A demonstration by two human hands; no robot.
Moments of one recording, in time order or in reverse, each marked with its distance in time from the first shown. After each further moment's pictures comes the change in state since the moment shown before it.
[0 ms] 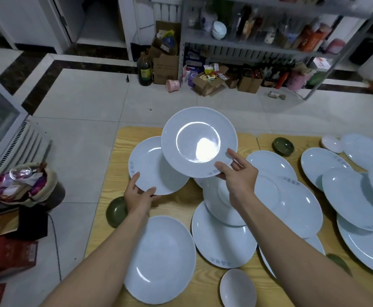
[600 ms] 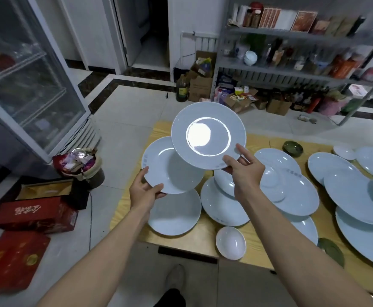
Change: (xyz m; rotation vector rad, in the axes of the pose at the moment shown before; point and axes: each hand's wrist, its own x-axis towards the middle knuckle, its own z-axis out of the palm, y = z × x) left_hand -0.165 -0.004 -0.088 -0.081 -0.028 0.183; right_hand -0.126 -0.020 -0.054 0.140 -0.159 -0.044
